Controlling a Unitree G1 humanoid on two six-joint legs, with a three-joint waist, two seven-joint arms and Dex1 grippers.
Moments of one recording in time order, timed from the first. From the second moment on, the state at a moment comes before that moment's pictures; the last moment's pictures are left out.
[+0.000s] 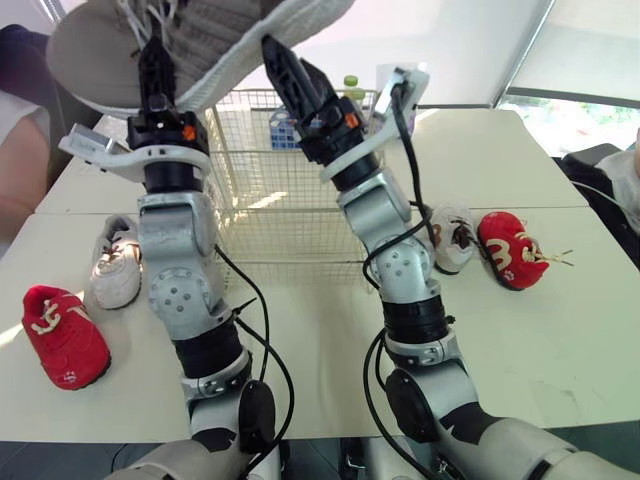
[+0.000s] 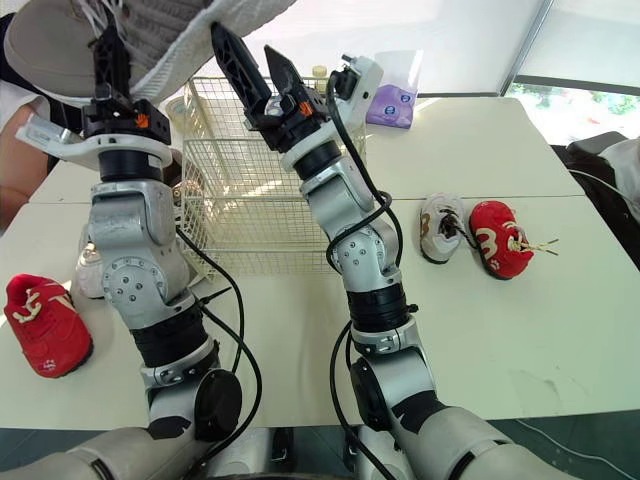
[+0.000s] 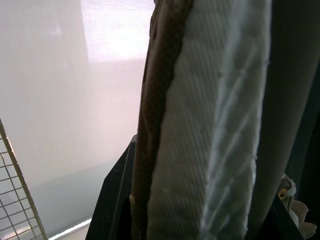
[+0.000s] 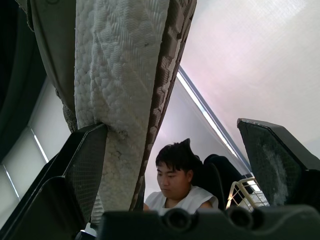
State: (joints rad) left arm -0.72 -0.16 0.39 -0.36 -1.38 0.16 0.21; right arm -0.89 0.17 -0.01 0.00 0.81 0.27 0.21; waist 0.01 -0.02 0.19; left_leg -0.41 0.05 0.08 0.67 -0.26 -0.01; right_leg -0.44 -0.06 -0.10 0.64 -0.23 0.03
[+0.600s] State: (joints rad) left arm -0.71 -0.11 0.39 -0.32 -1.45 0.14 0.22; right arm -0.88 0.17 0.01 -0.13 0.84 0.36 0.22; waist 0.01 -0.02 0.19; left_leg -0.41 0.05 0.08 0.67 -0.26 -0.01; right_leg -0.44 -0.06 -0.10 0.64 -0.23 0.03
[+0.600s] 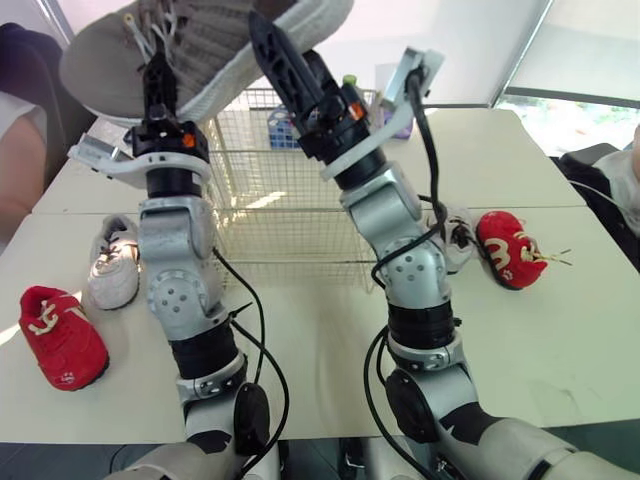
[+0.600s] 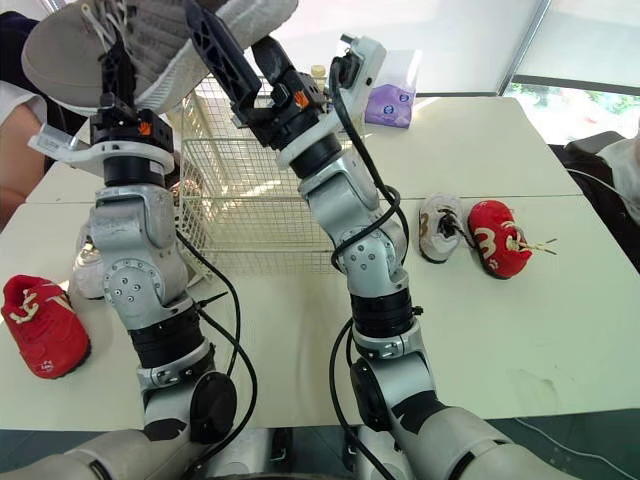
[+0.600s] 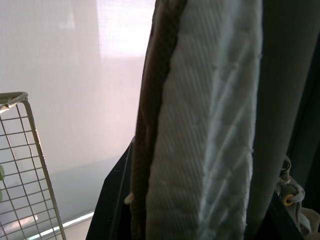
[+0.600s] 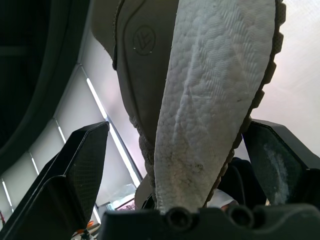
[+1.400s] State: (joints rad) left arm -0.56 -0.14 0.29 -0.38 -1.43 0.17 0.20; right arm -0.88 0.17 0.02 0.01 0.75 0.26 0.26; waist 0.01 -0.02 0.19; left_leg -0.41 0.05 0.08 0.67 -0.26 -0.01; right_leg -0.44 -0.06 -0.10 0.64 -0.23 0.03
